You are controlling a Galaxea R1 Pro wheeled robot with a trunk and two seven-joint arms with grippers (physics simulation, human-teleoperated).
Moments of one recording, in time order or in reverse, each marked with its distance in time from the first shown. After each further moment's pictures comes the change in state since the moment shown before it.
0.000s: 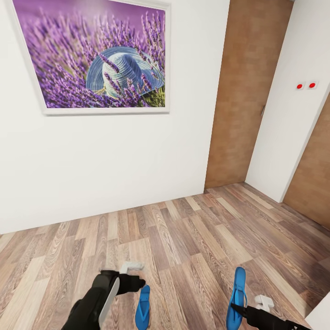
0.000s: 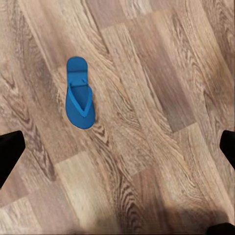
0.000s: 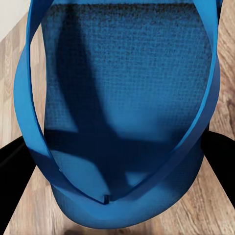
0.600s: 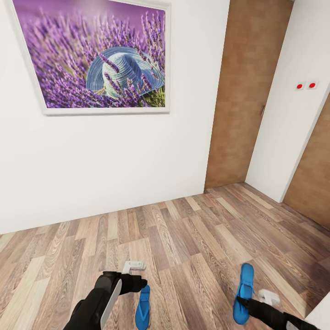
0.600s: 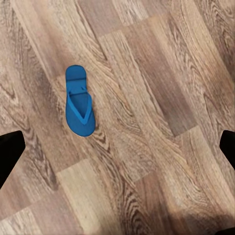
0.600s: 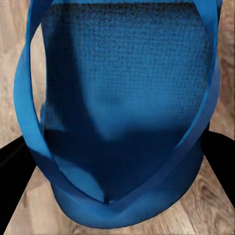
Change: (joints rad) left arm 0.000 0.002 -0.040 0.014 -0.002 -0.047 0.002; right arm -0.004 -0.002 -0.016 -0.060 -0.012 -0.007 -0.269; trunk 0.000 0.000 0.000
